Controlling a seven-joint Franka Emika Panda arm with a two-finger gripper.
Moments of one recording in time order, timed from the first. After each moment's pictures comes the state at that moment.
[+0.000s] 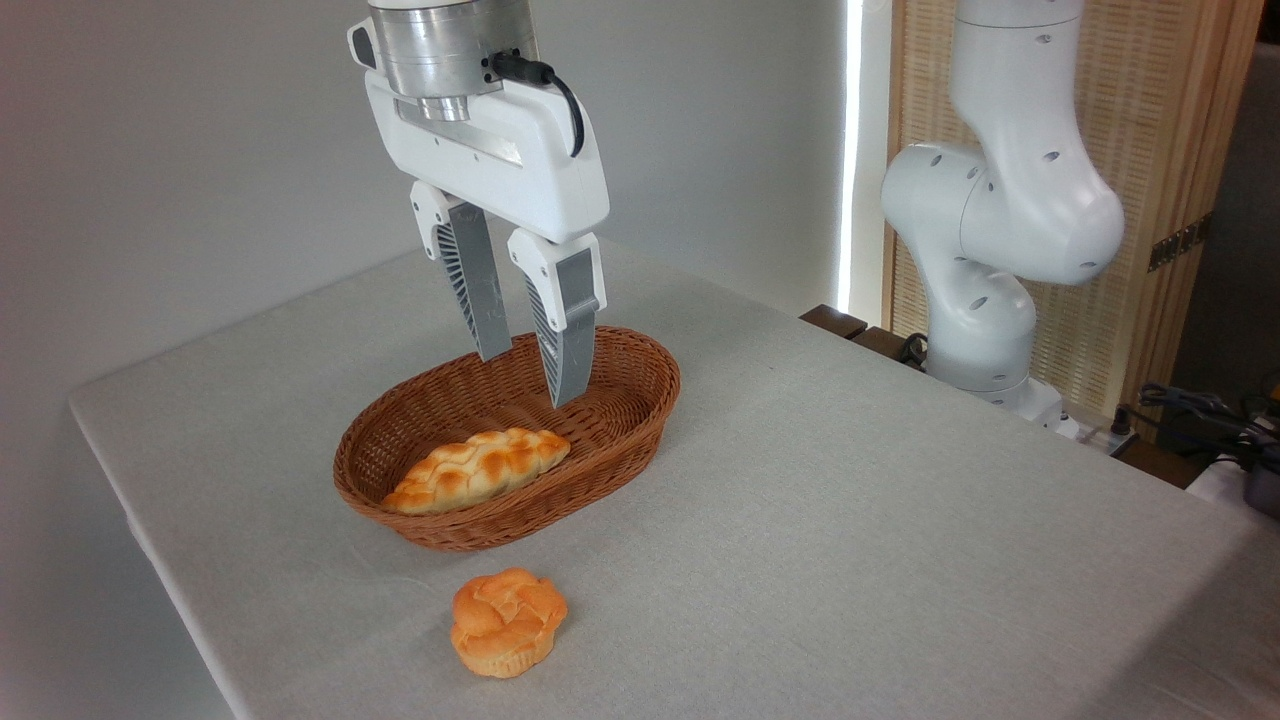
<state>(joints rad) -0.02 -0.01 0.01 -1.62 -0.02 1.62 0.75</state>
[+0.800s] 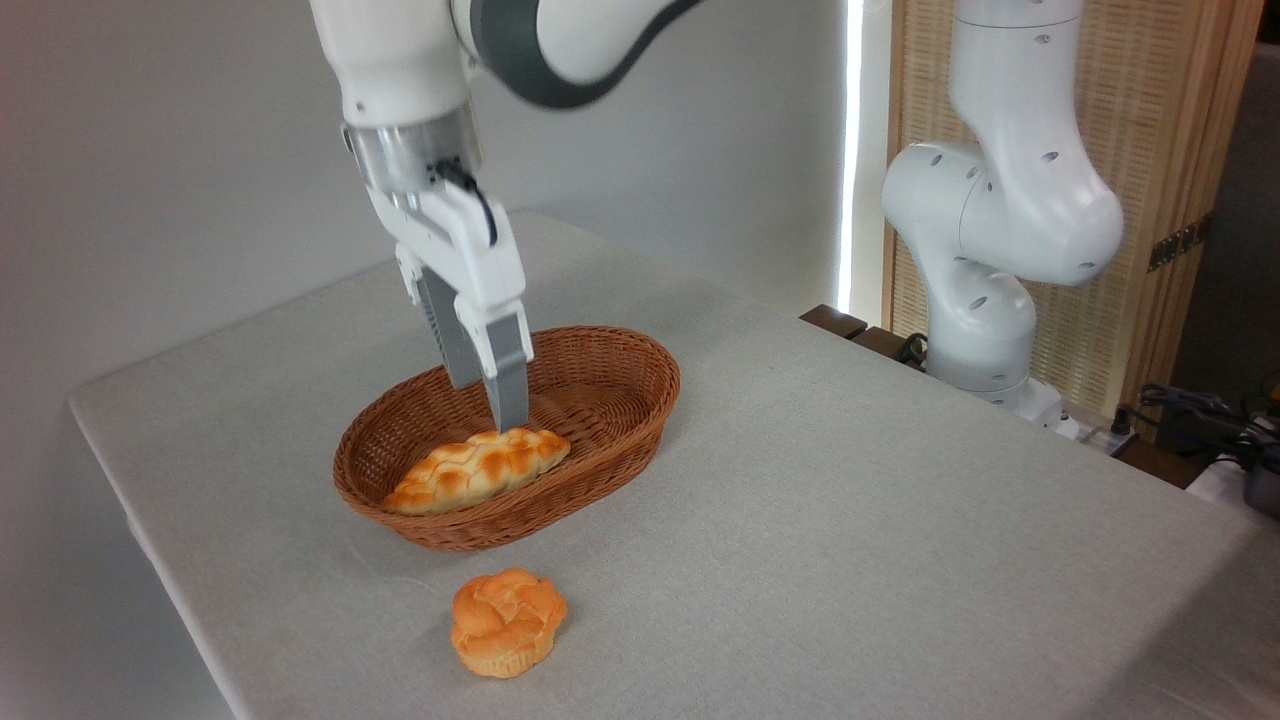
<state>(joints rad) -0.04 -0.01 -0.19 -1.87 -0.02 1.86 0.66</state>
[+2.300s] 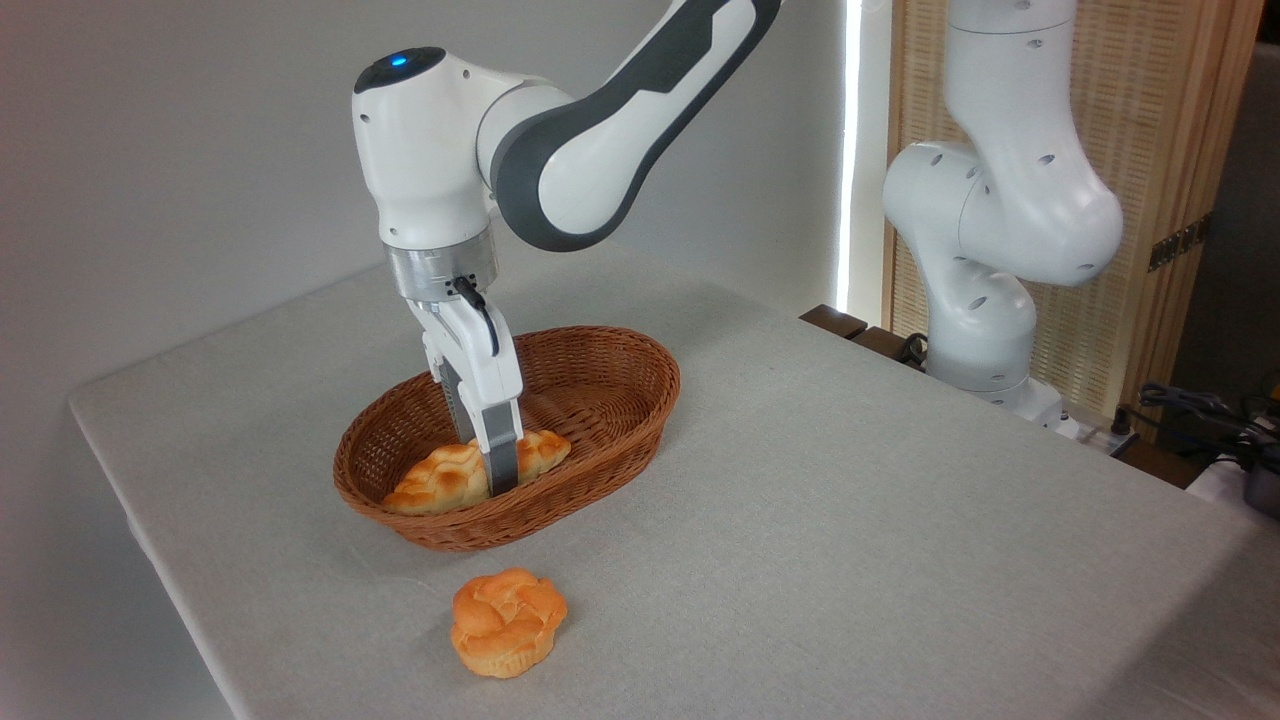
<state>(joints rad) -0.05 0.04 -0.26 -2.07 -0.02 2.16 0.66</state>
